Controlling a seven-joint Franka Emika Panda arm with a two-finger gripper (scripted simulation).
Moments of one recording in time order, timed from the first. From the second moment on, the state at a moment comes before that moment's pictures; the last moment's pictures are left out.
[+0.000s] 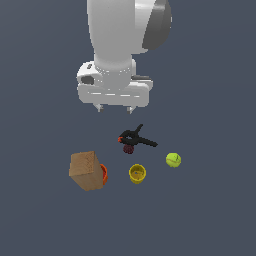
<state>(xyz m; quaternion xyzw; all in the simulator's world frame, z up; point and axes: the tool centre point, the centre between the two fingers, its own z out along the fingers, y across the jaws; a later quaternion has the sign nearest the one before) -0.011 -0.042 0.306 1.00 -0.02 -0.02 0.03</state>
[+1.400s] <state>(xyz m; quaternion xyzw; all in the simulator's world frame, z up) 0.012 -0.018 0.279 1.00 -0.03 -0.01 0.03</state>
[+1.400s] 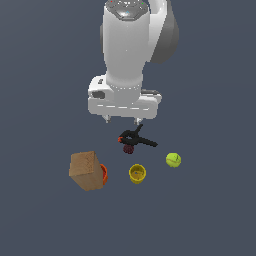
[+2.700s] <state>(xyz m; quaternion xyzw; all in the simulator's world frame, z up) 0.042 0.198 0.105 0.99 -0.11 0.00 0.00</state>
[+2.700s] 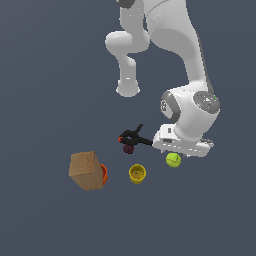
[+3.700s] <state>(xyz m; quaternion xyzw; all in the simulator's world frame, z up) 0.038 0.214 0.051 0.99 -0.12 0.00 0.00</state>
